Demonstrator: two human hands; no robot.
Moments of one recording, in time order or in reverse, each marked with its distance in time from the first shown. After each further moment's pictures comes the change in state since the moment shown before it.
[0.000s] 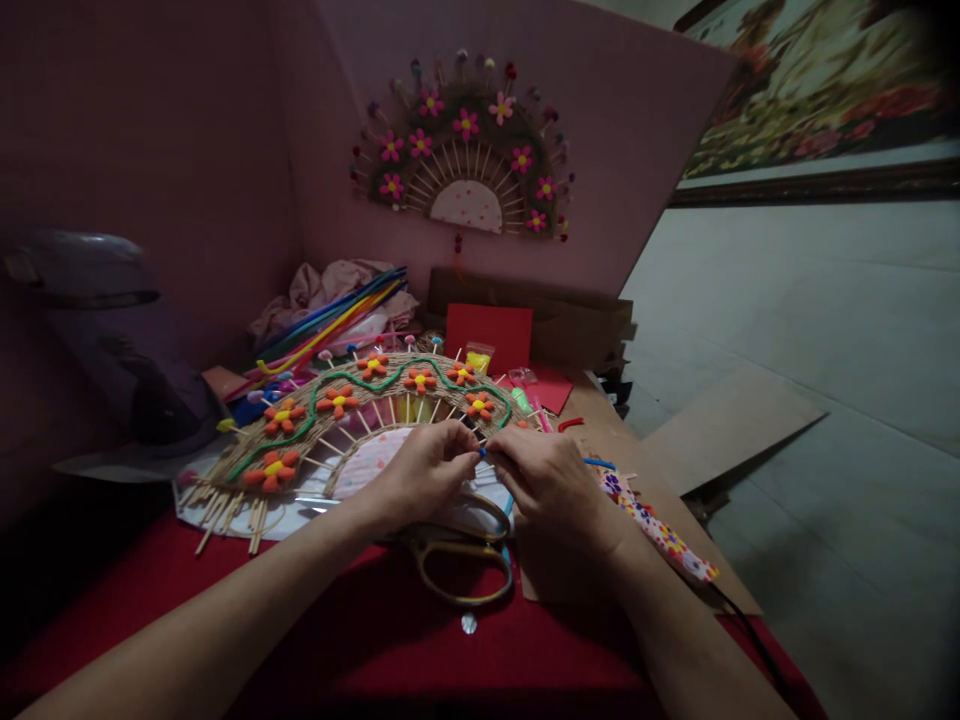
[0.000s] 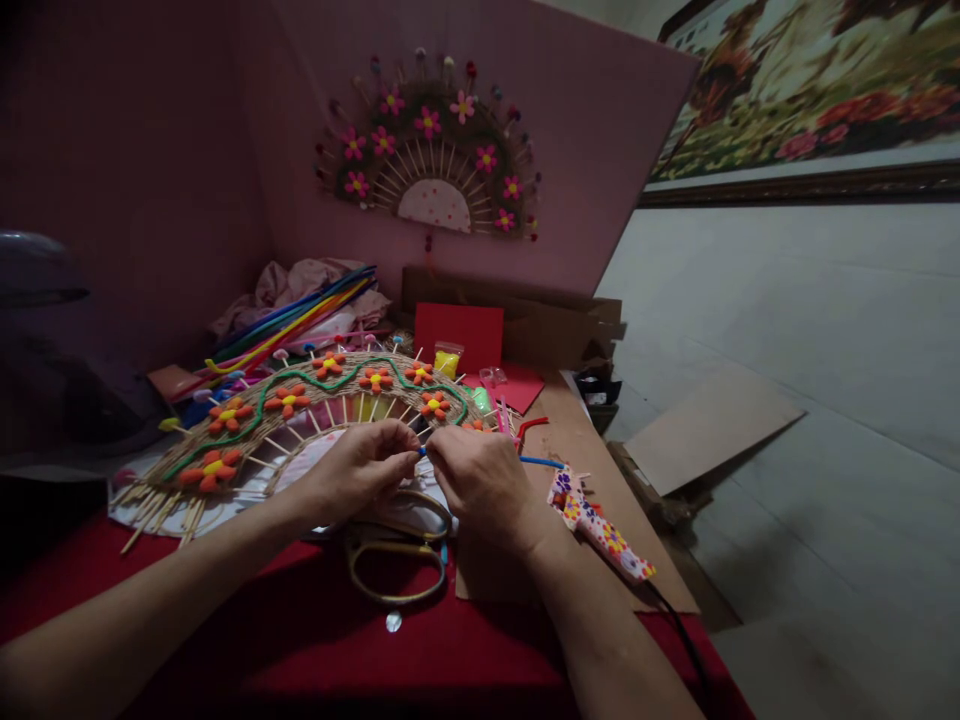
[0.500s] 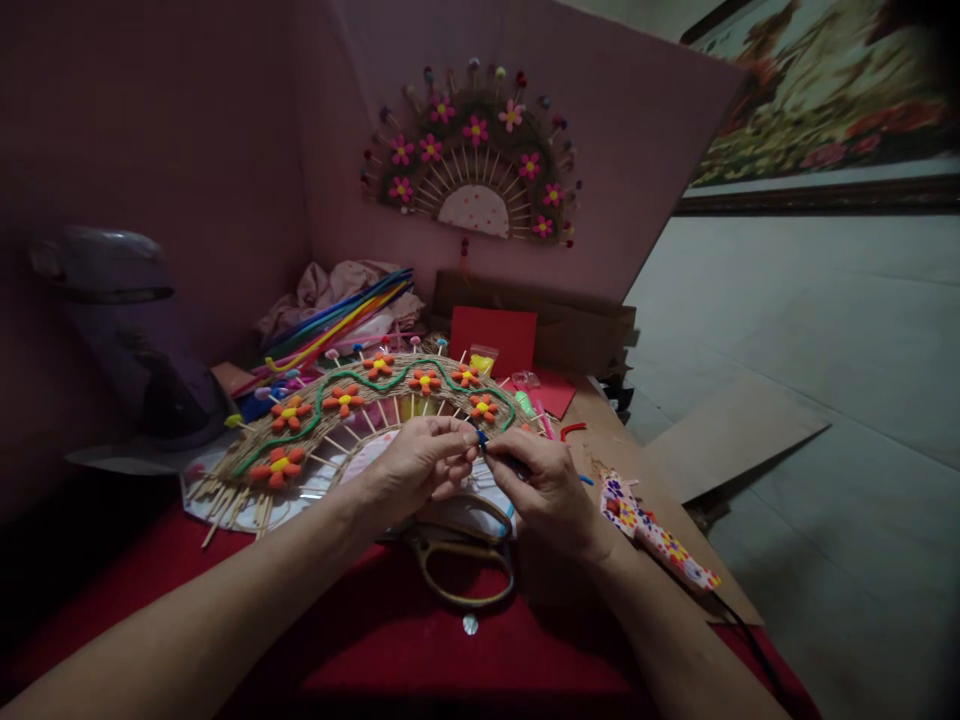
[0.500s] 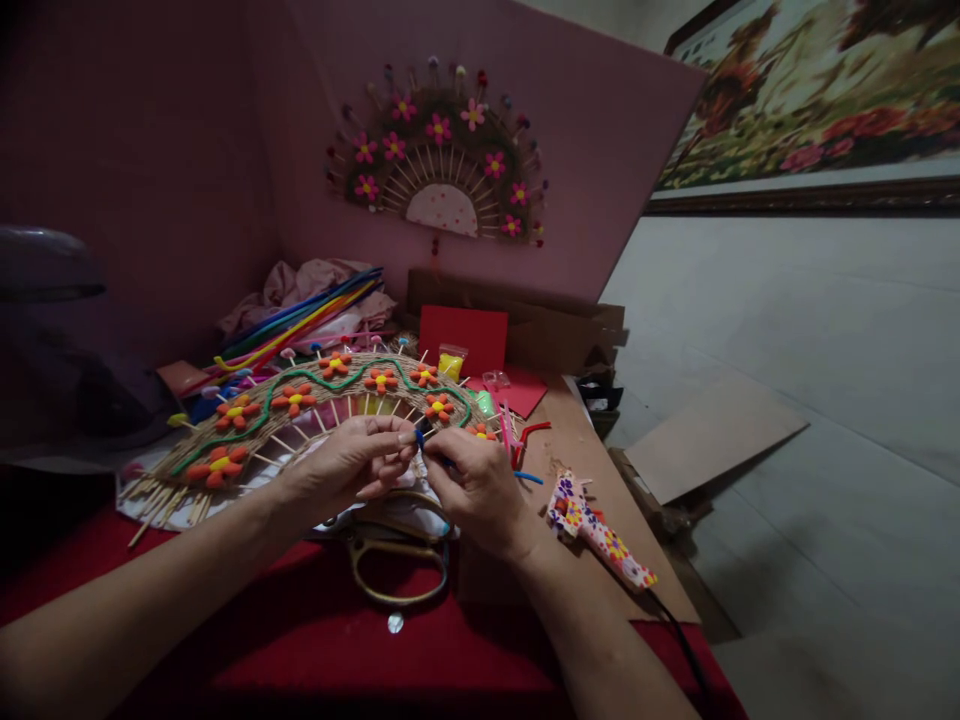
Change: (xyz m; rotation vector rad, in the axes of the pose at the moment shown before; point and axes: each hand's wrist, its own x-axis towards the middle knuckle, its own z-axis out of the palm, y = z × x) left_hand 0.002 0.003 -0.007 -0.669 -0.108 -0.210; right_hand 0.000 -0.008 0.012 0.384 0.177 0.092
